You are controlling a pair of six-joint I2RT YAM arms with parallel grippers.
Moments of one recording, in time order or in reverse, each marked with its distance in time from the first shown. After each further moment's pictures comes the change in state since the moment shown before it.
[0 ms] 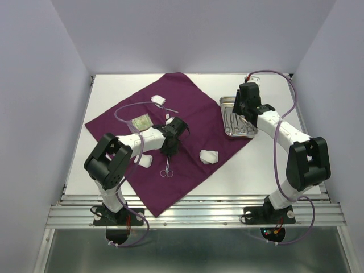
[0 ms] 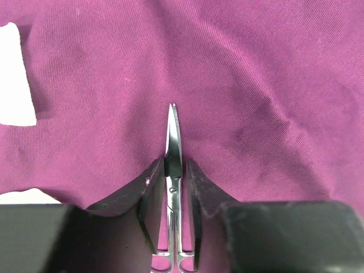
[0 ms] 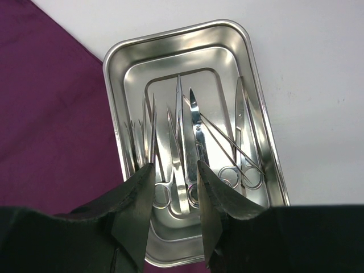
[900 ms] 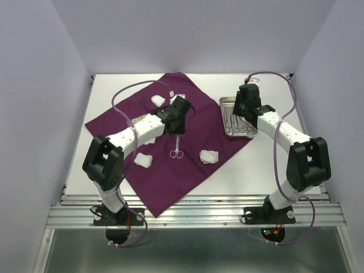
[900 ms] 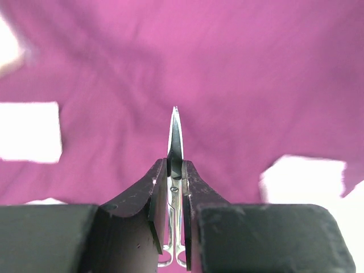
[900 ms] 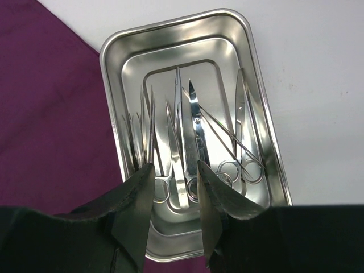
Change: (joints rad) left arm 0.009 -0.049 0.255 -0.107 0.008 0.002; right arm 0.000 -0.005 -0.014 -0.003 -0.006 0.007
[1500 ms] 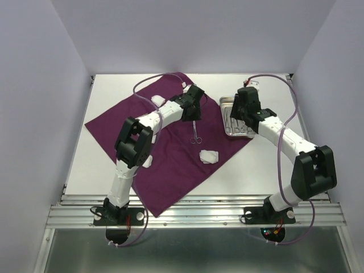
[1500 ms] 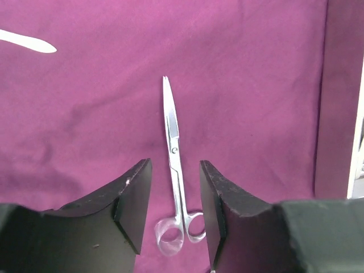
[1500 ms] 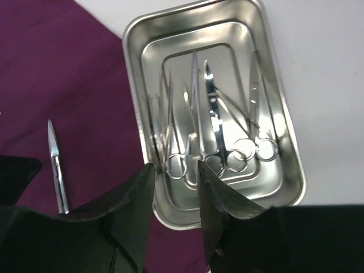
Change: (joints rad) left arm 0.034 0.472 0.482 0.055 0.074 -0.067; right arm 0.036 -0.099 -0.047 -0.046 -0.013 0.064
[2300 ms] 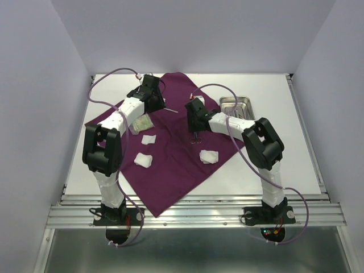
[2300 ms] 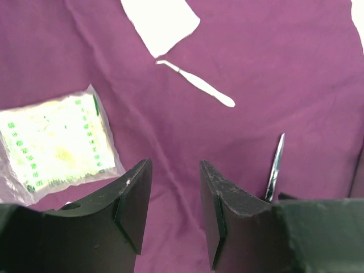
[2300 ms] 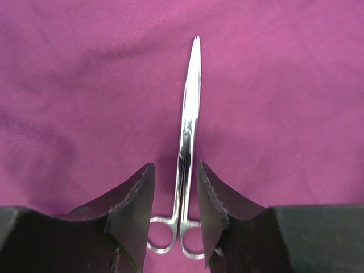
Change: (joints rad) left arm 0.325 -0.310 -0.275 0.077 0.037 0.044; right arm 0.348 0.544 0.343 -0.050 -0.034 0.072
